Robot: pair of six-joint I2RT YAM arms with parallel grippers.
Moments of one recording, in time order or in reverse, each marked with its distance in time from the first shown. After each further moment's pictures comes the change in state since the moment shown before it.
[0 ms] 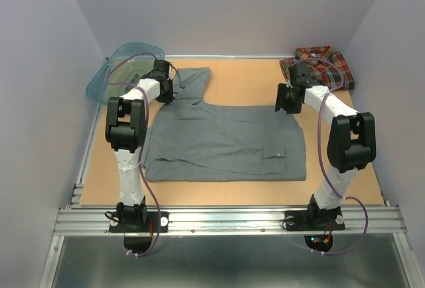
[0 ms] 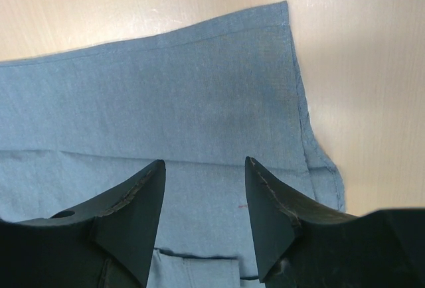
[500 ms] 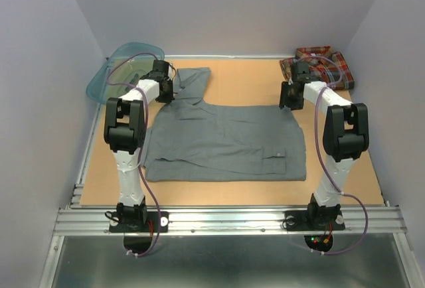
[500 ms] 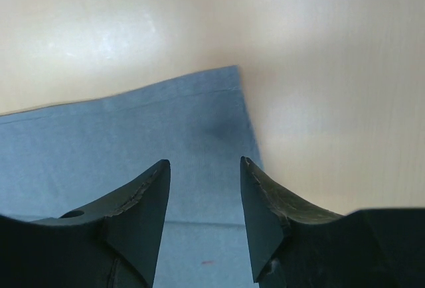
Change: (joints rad) left arm 0.000 -0.021 -0.028 0.008 0.036 0.021; right arm -0.038 0.139 0.100 0.033 0.061 -0.067
